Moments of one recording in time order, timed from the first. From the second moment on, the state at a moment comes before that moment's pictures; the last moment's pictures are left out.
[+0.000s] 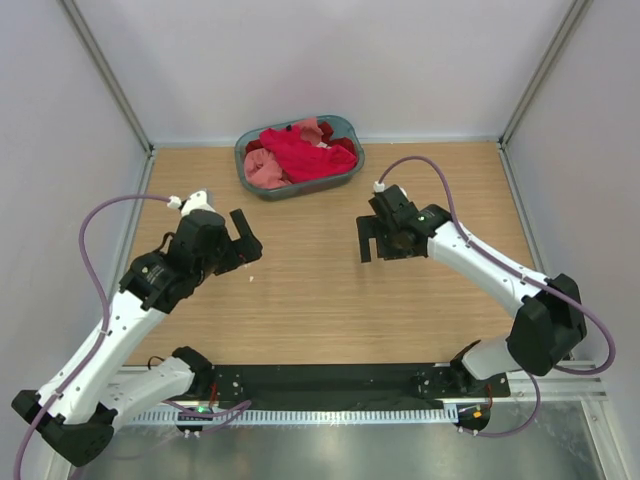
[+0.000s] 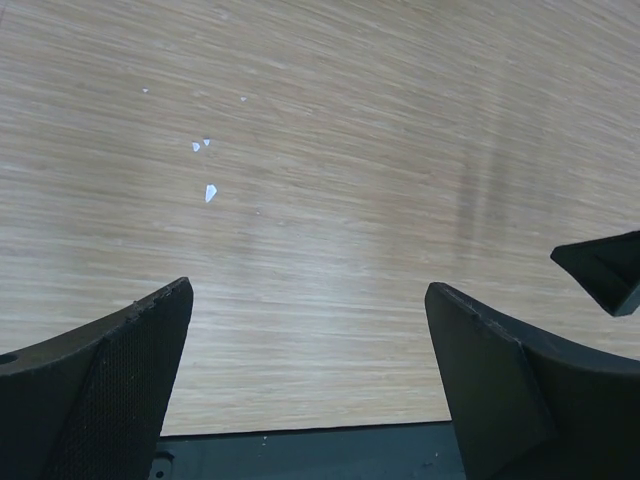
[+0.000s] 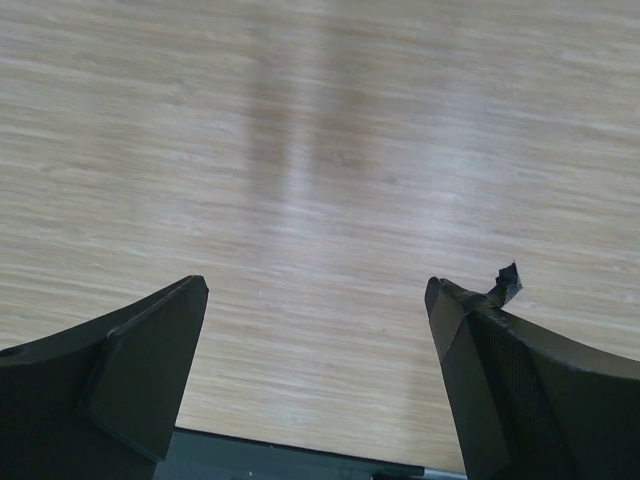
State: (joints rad) left arm -0.59 0.91 1.10 -0.91 -0.31 -0.77; right arm 0.61 1.43 1.16 -0.81 0.19 0.44
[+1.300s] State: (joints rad) left arm -0.59 0.86 1.13 -1.01 -0.26 -0.77; right arm 0.59 2.61 2.38 -0.24 0.17 0.20
